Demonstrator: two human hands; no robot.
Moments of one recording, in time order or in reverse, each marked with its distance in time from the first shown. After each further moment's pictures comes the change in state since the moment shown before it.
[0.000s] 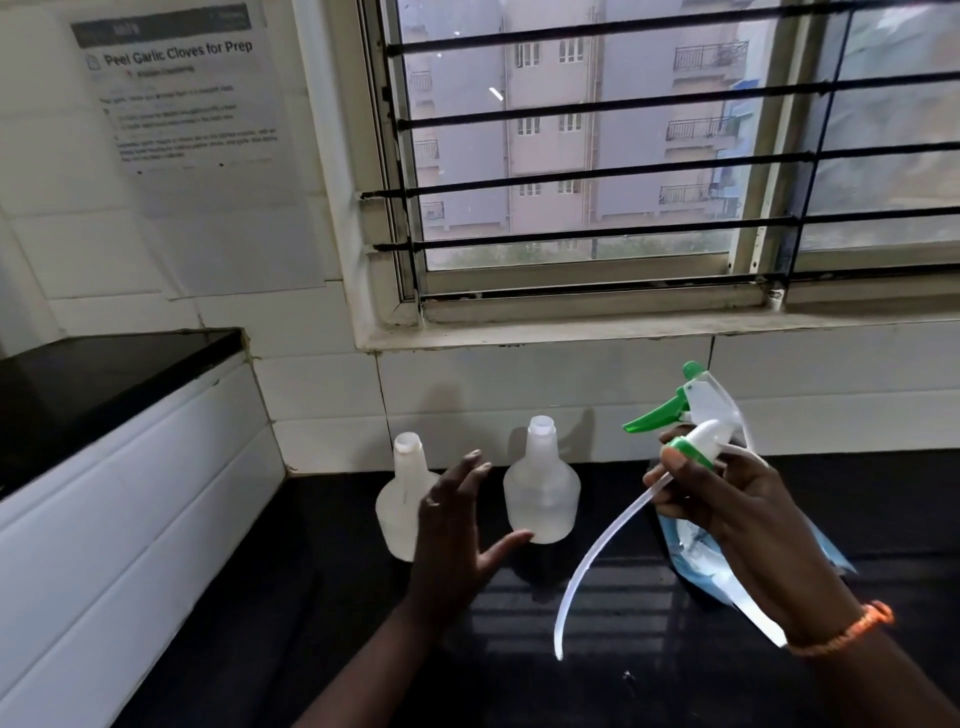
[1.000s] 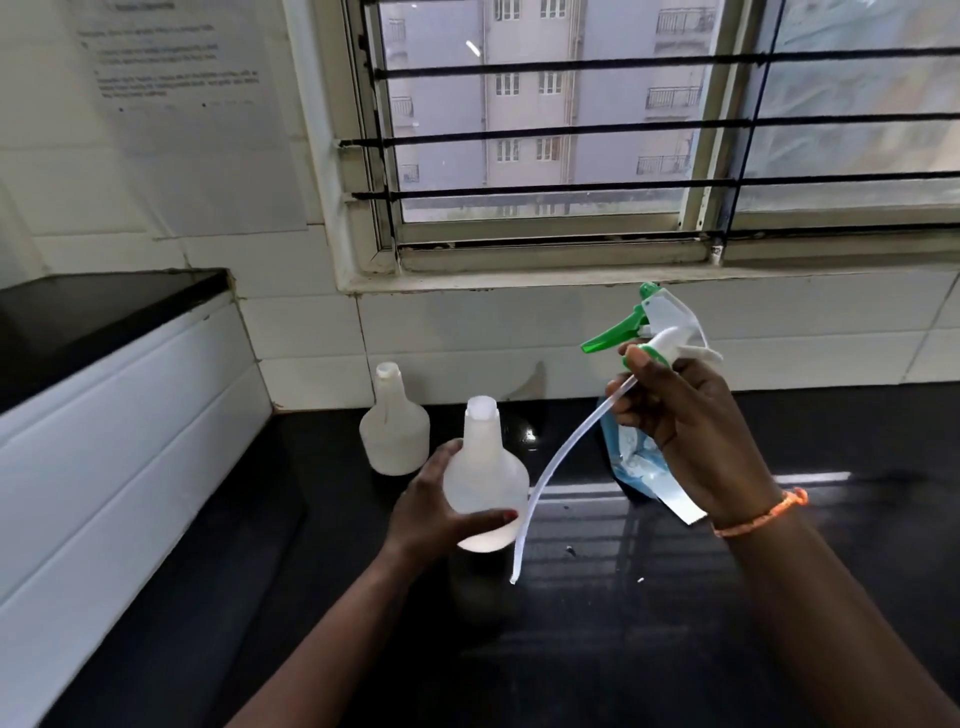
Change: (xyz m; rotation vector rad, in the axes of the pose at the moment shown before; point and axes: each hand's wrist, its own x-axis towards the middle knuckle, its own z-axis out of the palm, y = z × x) left_hand -0.044 0.058 -0.049 -0.339 -0.408 -0.540; right_hand -0.042 -0.042 0.015 0.087 -0.015 -0.055
